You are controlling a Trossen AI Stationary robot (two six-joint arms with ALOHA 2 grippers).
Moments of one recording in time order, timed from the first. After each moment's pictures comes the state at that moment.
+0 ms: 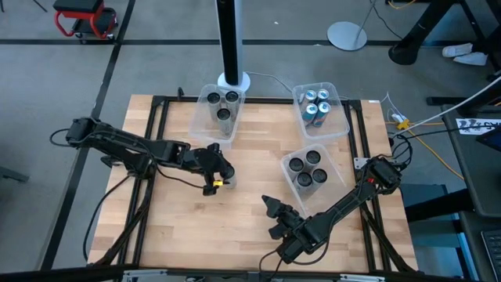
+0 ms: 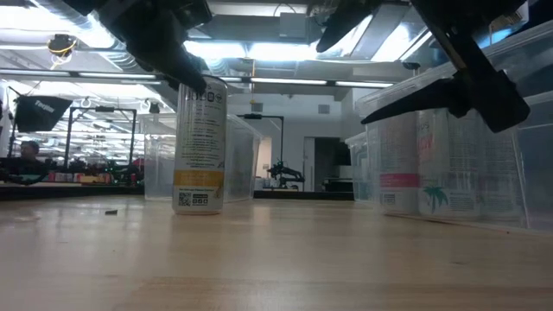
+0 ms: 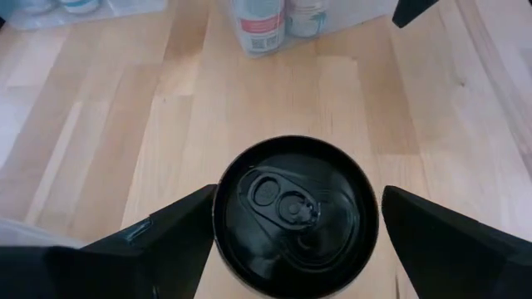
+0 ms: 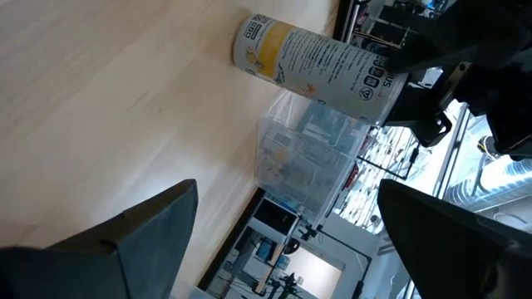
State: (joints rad) left arm -0.14 1.26 0.79 -0.27 -0.16 -0.08; right arm 0.69 2.01 1.42 -0.73 1.13 -0.56
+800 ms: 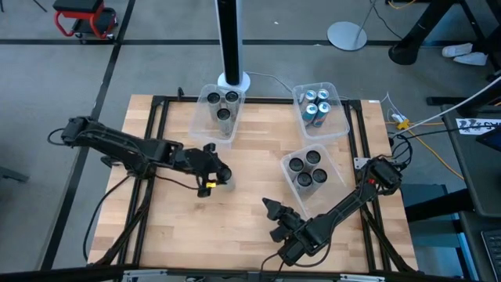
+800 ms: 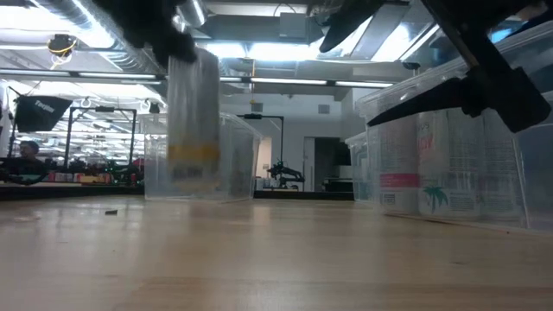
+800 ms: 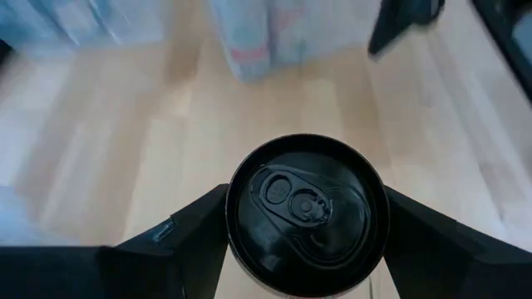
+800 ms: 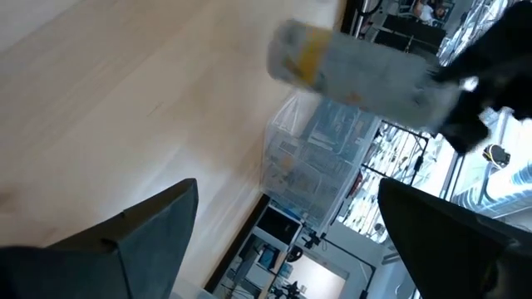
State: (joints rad) left arm -0.18 1.18 0.81 -0.32 -0.17 -0.09; right arm 0.70 2.01 1.42 -0.73 1.11 -0.56
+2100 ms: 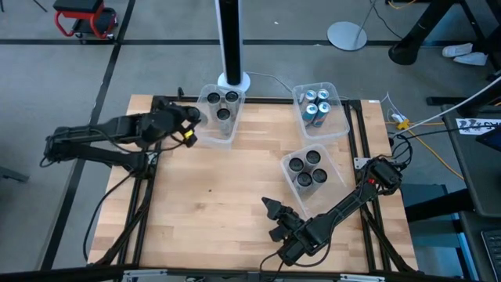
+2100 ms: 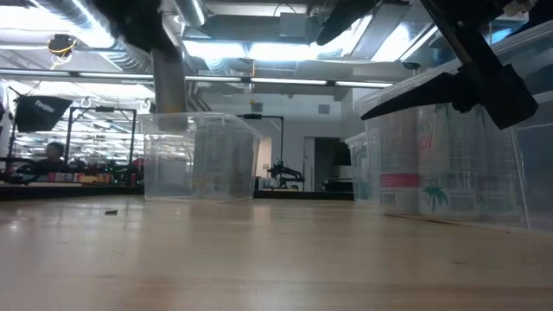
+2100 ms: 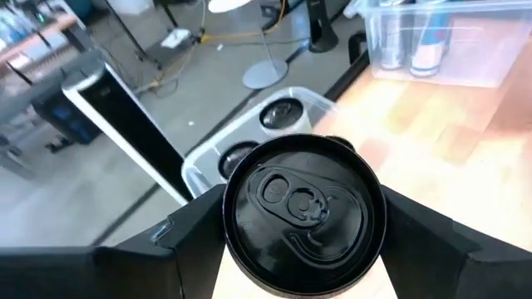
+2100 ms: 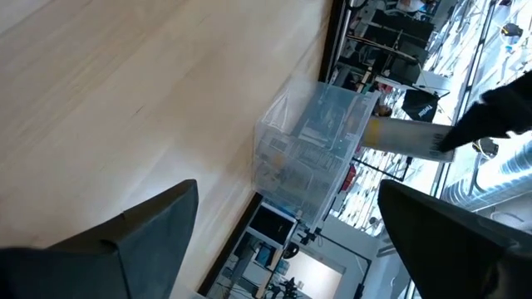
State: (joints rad) left arm 0.12 0.82 0.89 -0.65 -0.72 -0.06; right arm 0.70 2.01 1.42 -0.70 1.14 -0.56
